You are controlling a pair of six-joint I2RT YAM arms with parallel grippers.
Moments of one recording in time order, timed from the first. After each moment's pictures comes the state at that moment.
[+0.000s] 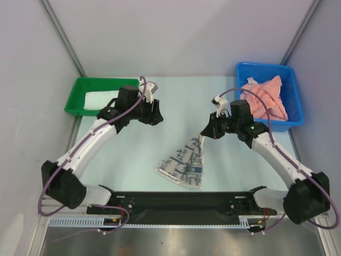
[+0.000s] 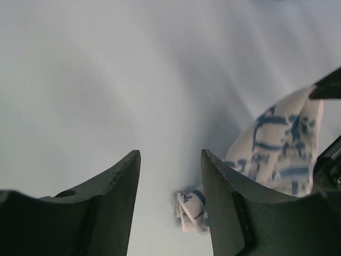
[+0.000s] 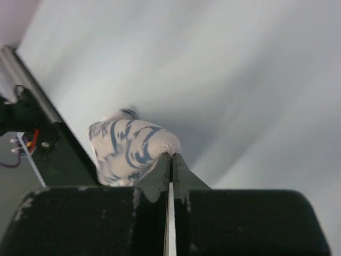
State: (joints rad) left arm -0.45 1.31 1.24 -0.53 0.29 -0.13; right arm 0.41 1.18 0.98 -0.37 -0.58 0.12
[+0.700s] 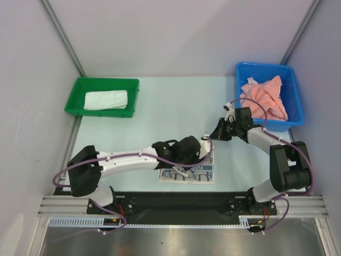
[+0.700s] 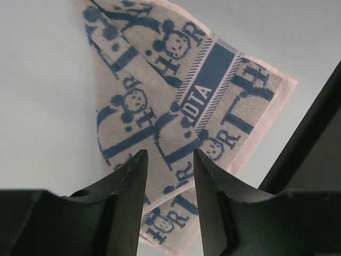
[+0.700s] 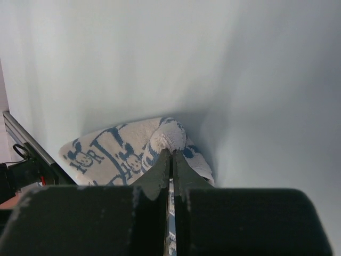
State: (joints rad) left arm -1.15 1.56 1.10 -0.37 -0.11 0.02; right arm 0.17 1.52 0.79 -0.14 -0.60 0.34
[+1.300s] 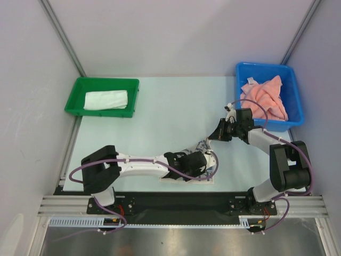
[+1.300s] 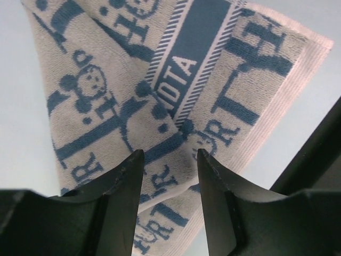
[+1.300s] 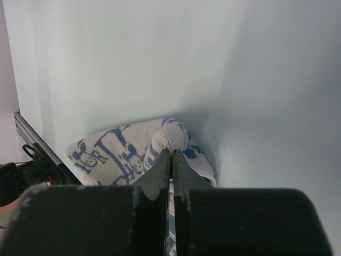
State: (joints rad) left arm -1.26 1.70 1.04 -0.34 -0.24 0.01; right arm 0.15 1.52 0.77 -0.09 -0.64 0.37
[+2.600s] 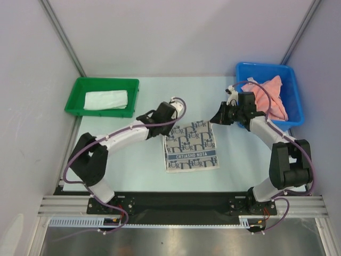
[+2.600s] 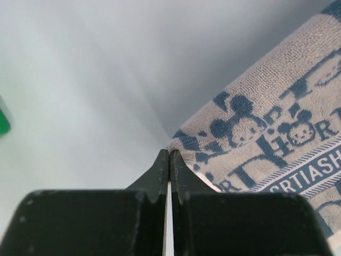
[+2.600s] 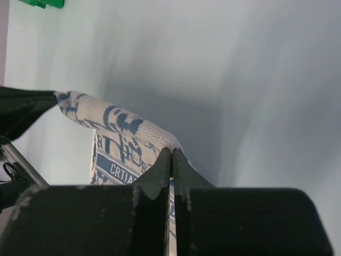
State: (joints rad) left arm -0.73 1.66 1.16 -0.38 -0.24 -0.02; right arm 0.14 1.54 1.00 -0.19 -0.57 0.26
